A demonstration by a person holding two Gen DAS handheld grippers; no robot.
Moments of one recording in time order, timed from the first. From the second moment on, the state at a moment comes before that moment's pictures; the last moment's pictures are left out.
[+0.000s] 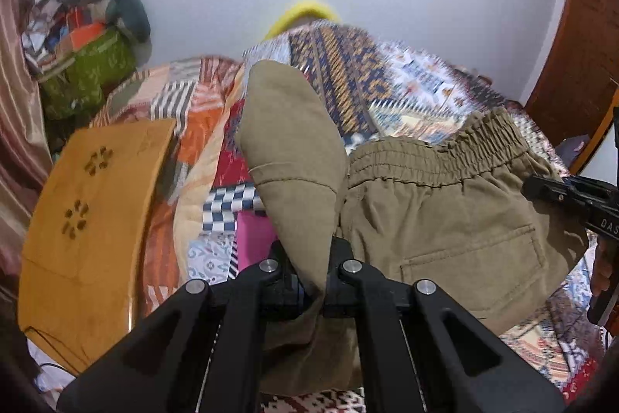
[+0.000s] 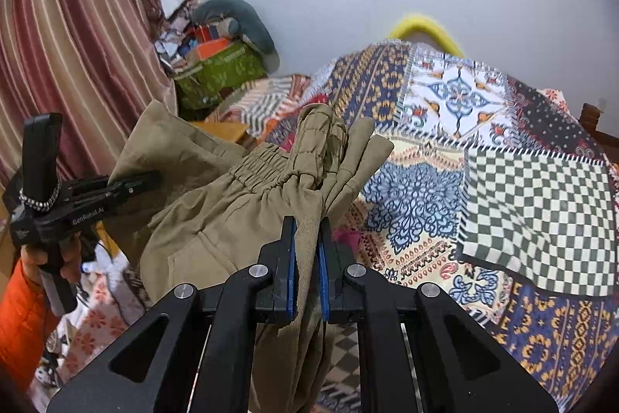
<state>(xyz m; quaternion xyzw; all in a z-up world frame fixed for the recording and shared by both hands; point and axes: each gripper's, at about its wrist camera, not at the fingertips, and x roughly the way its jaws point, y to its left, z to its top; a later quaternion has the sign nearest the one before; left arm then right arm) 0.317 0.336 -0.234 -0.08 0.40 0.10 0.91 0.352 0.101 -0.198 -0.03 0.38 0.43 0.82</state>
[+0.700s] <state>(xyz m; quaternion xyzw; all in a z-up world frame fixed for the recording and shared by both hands) 0.303 0.366 -0.306 -0.10 0.48 0.15 0.86 0.352 0.105 -0.242 -0.11 0.46 0.37 0.80</state>
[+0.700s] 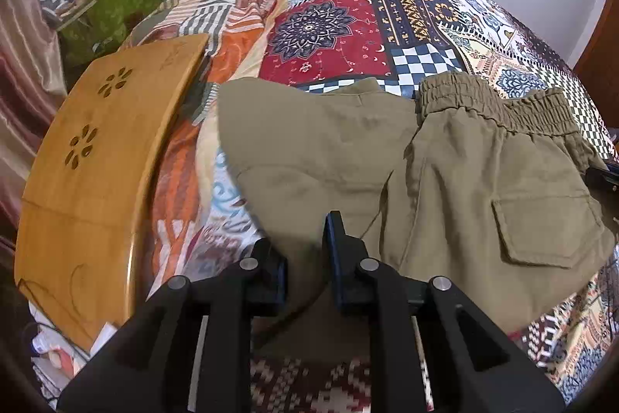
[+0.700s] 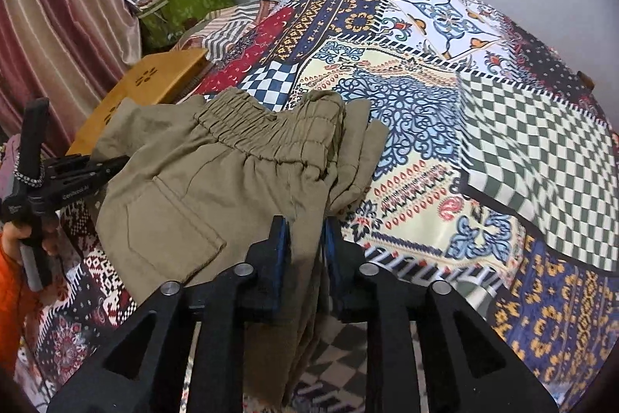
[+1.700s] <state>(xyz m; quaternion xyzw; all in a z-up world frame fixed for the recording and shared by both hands) 0.119 0.203 -0.045 -0.05 0.25 0.13 0.96 0.182 0.017 -0.034 -0.02 0.23 0.46 0.86</state>
